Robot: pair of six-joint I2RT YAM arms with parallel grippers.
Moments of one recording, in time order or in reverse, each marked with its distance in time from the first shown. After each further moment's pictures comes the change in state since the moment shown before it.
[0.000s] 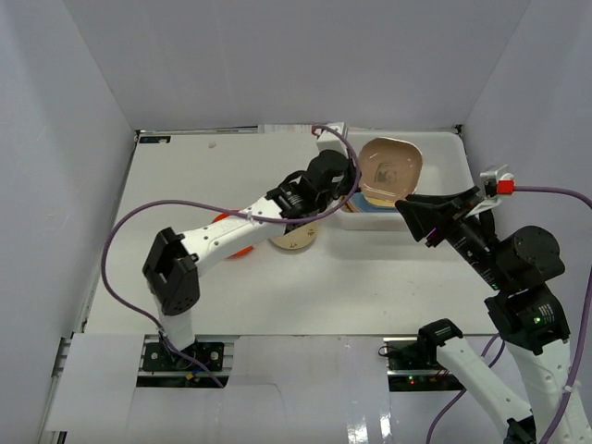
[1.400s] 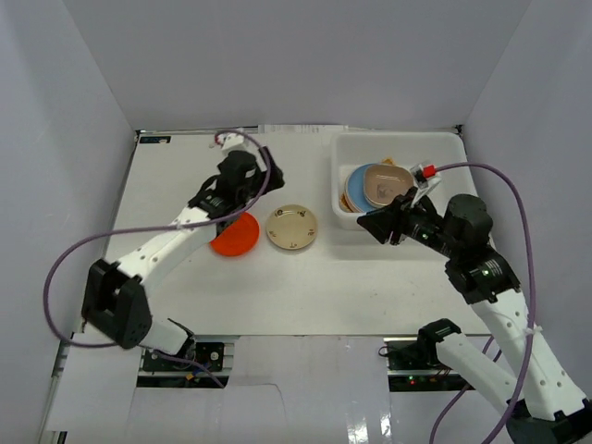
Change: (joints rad) left arm 0.376 -0.235 -0.306 -0.078 0.064 0.015; right arm 0.010 0.160 -0.185 0.059 -0.200 0.033
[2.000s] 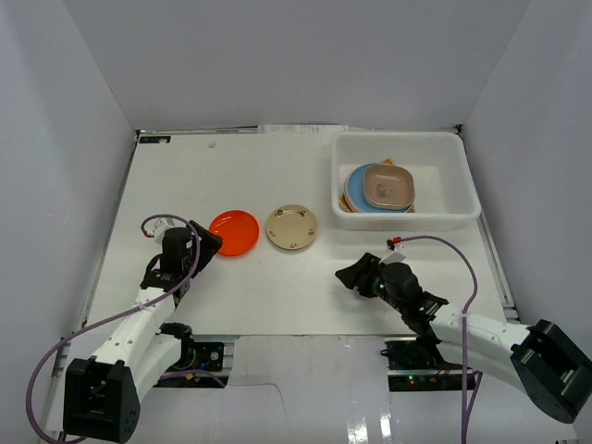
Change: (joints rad) left arm 0.425 -0.650 -0.851 -0.013 0.161 -0.304; right arm 0.367 0.163 -0.843 0.711 0.551 0.598
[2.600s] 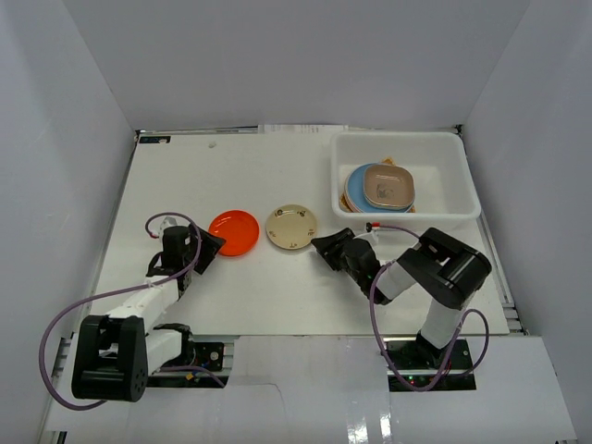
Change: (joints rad) left arm 0.098 0.231 -0.054 0.259 0.198 -0.046; right arm 0.011 0.851 0.269 0.616 0.168 0.389
